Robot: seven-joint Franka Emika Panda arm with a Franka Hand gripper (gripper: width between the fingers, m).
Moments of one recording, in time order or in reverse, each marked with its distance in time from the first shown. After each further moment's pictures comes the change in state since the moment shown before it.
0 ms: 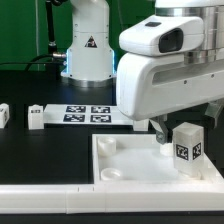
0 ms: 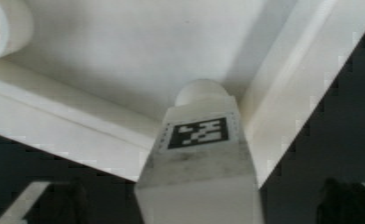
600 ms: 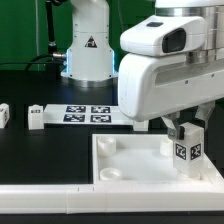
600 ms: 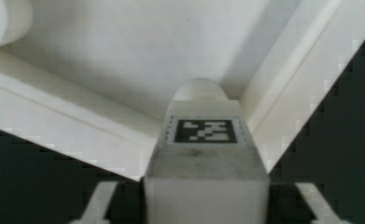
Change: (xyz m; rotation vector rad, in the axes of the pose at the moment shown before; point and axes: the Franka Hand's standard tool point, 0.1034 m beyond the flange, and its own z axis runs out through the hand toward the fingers) arm 0.000 -0.001 0.000 0.002 0.001 0.002
